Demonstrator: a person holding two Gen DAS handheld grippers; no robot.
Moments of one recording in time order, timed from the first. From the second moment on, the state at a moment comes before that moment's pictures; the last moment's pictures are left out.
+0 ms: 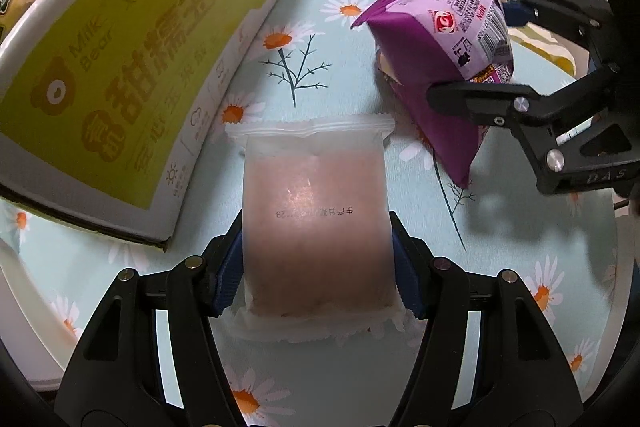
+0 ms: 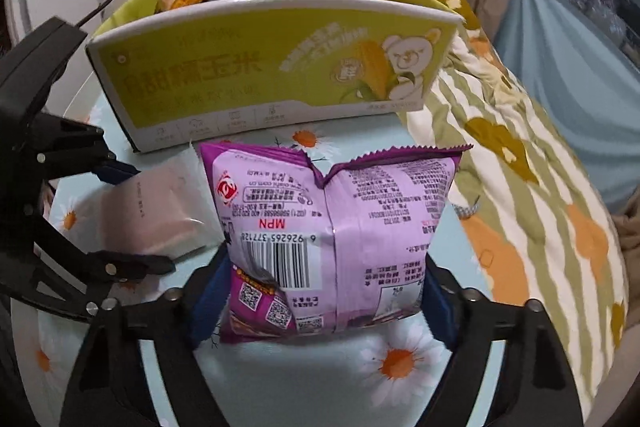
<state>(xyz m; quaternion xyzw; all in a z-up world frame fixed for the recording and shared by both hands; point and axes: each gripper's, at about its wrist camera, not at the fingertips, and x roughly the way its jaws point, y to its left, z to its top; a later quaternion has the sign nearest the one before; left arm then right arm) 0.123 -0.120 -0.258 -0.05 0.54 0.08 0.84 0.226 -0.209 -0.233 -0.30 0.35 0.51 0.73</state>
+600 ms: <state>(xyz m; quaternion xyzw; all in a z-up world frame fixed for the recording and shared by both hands) 0.123 -0.140 -0.213 -0.04 0.50 0.05 0.86 0.221 -0.256 -0.190 -0.16 0.40 0.43 0.79</state>
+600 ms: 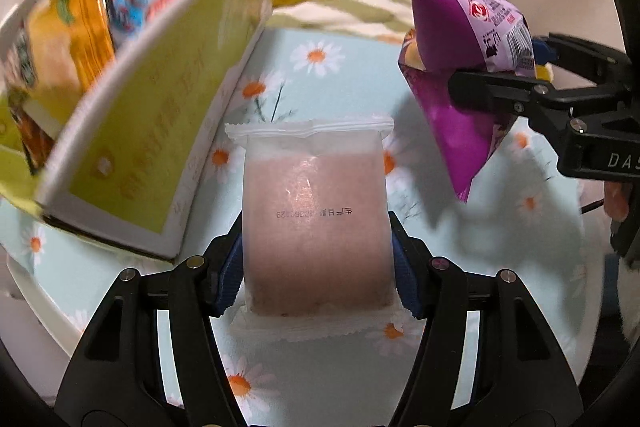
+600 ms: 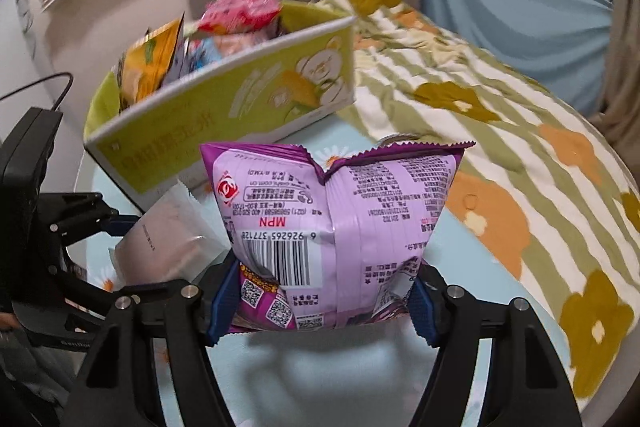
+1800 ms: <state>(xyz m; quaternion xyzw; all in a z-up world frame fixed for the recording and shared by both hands) 0.182 0.072 -0.060 0.01 0.43 -0.05 0.90 0.210 -0.111 -0.028 0.02 0.38 0.29 0.88</state>
